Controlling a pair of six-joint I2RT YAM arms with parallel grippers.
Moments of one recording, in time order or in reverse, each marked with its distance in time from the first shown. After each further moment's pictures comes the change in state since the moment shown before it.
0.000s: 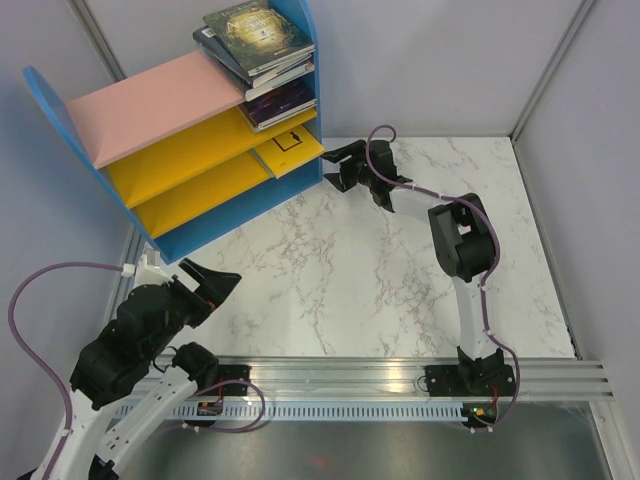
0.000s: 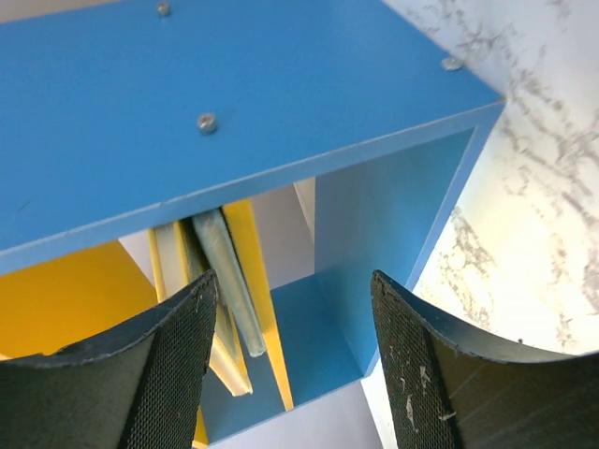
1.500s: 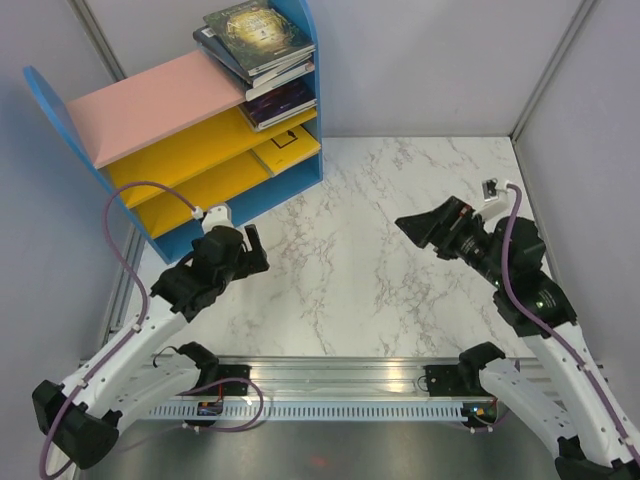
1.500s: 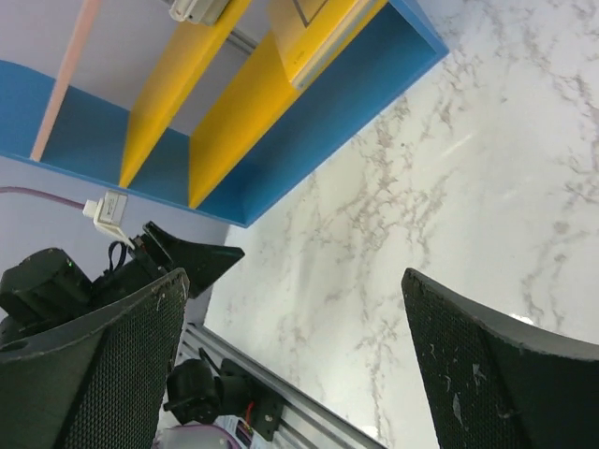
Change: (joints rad) left arm 0.000 0.545 -0.042 0.328 -0.164 0.422; right arm -0.029 -1.472 -0.621 -0.678 0.021 -0.680
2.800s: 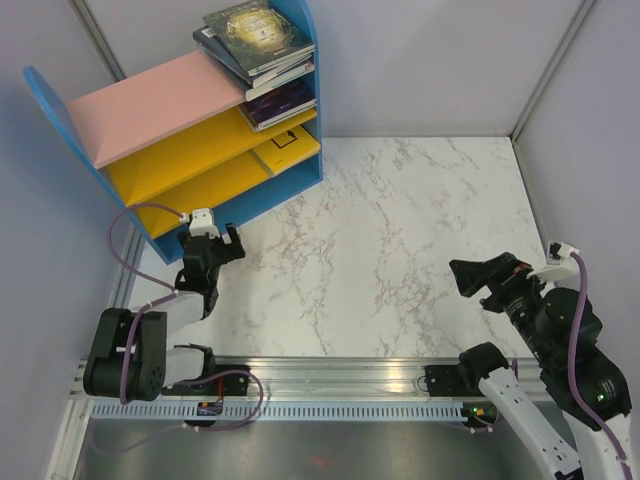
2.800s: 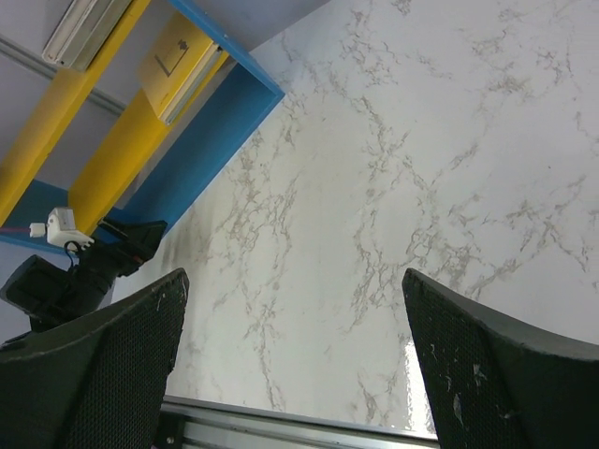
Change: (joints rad) left arm 0.480 0.406 -0.540 1.336 0.207 0.514; right arm 0.000 -0.440 0.036 -0.536 0.346 -0.112
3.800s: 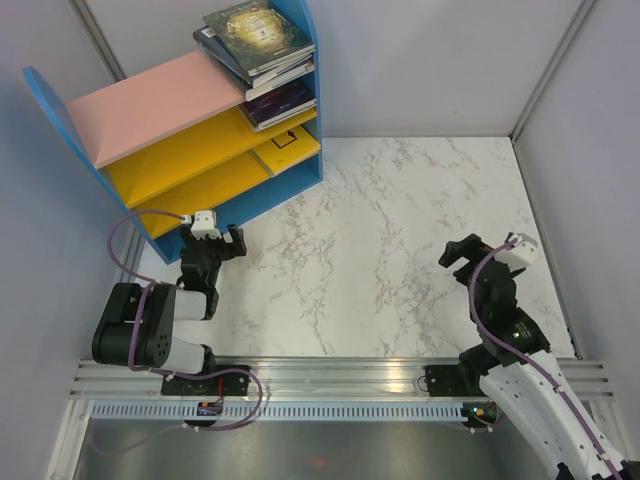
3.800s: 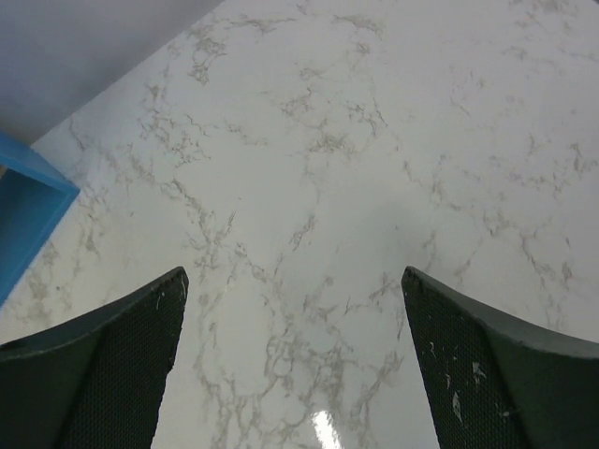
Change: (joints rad) left arm 0.047 0.186 -0.060 0.419 0.146 0.081; right arm 0.000 0.121 -0.480 0.464 0.450 -0.010
